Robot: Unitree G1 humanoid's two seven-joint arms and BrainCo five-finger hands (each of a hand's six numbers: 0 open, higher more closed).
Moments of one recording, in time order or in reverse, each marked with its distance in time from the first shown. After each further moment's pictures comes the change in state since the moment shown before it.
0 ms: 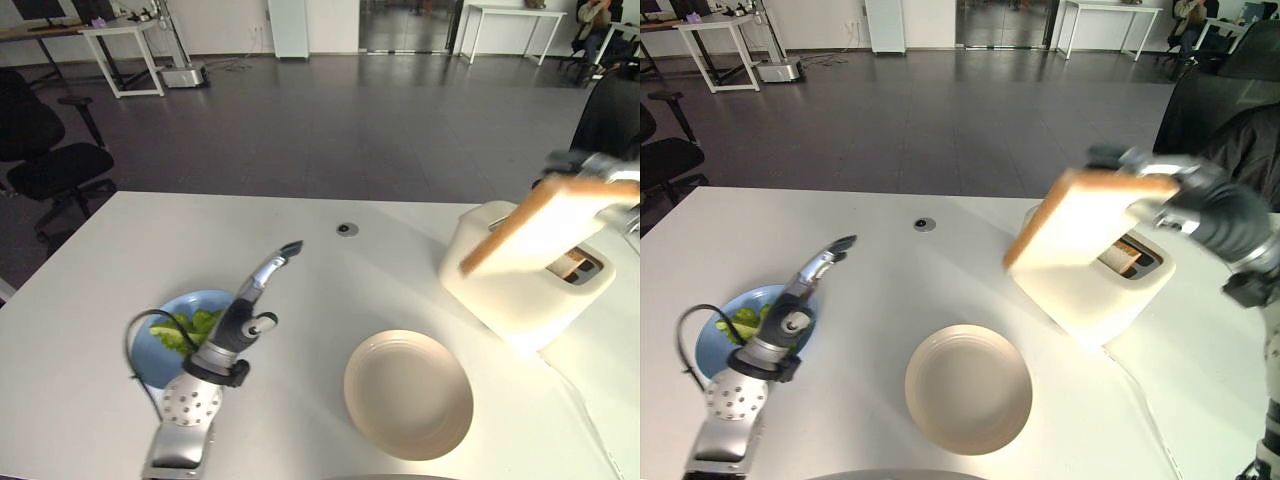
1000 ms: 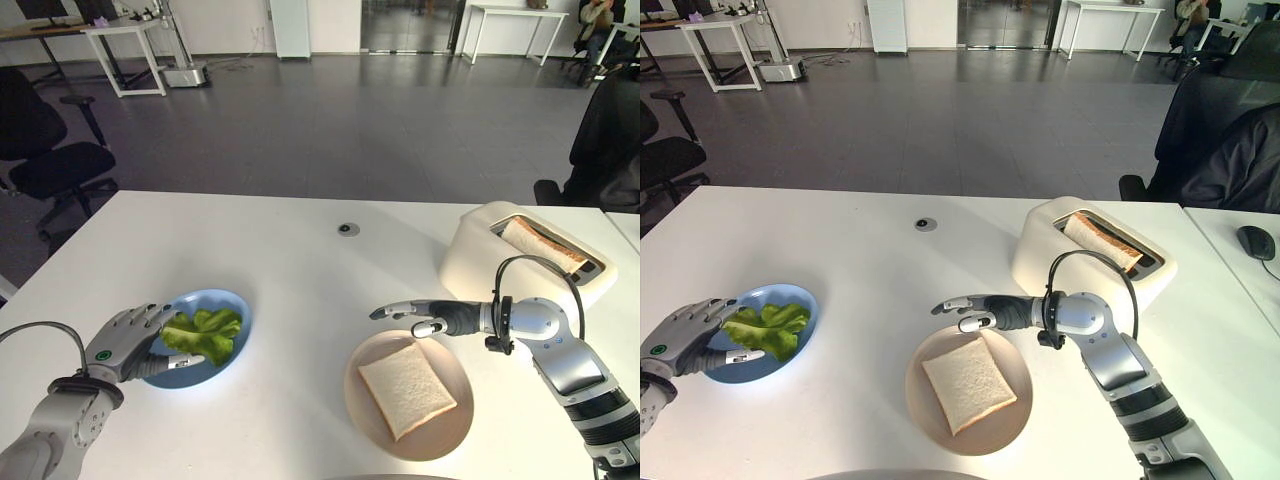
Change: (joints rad) left arm 0.161 0.417 0.138 0.245 0.778 0.286 0.220; right arm -0.140 0.259 0.715 0.157 -0.767 -0.356 0.010
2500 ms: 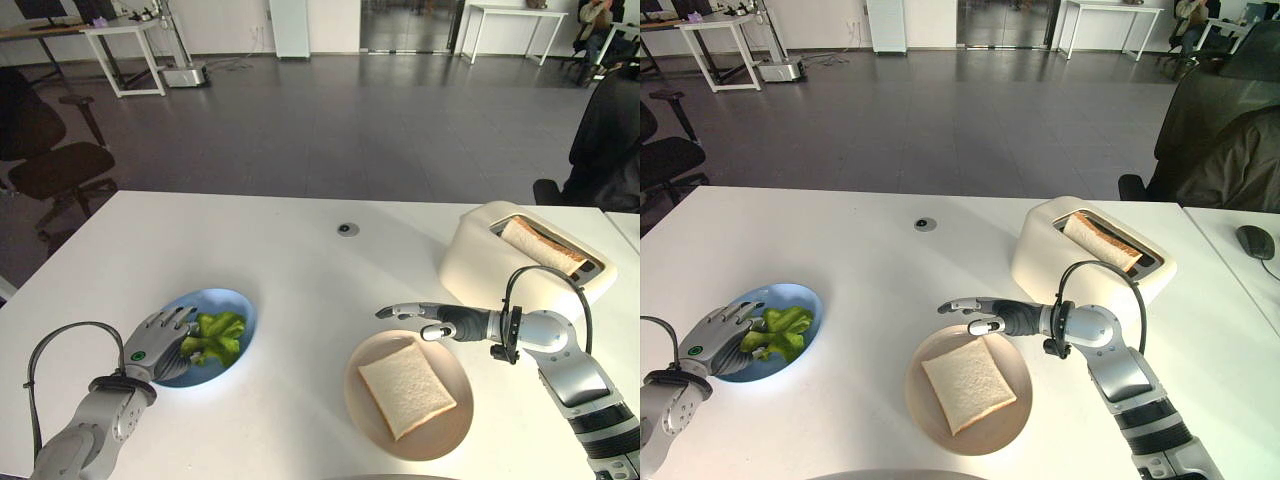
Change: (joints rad) left arm -0.074 0.040 -0.232 0.100 -0.001 0.095 0.118; right arm 0.066 0.017 -0.053 0.028 0.005 -0.070 -0.033
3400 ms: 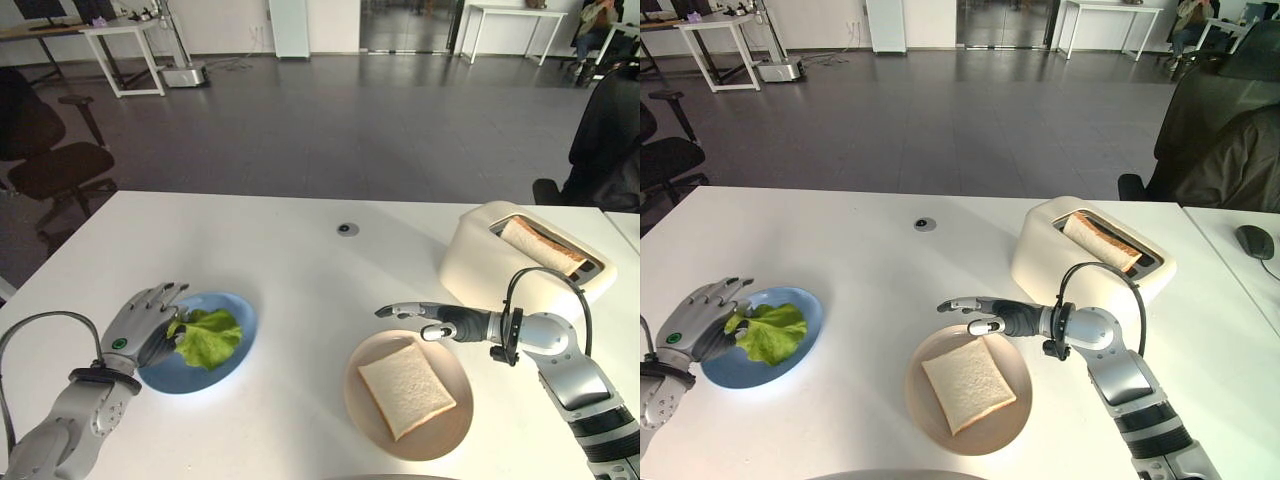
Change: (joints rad) left arm 0.072 0.048 0.178 -0.160 -0.140 -0.107 0.076; right arm 0.012 0.010 -0.023 -0.015 0.003 0.007 -0.035
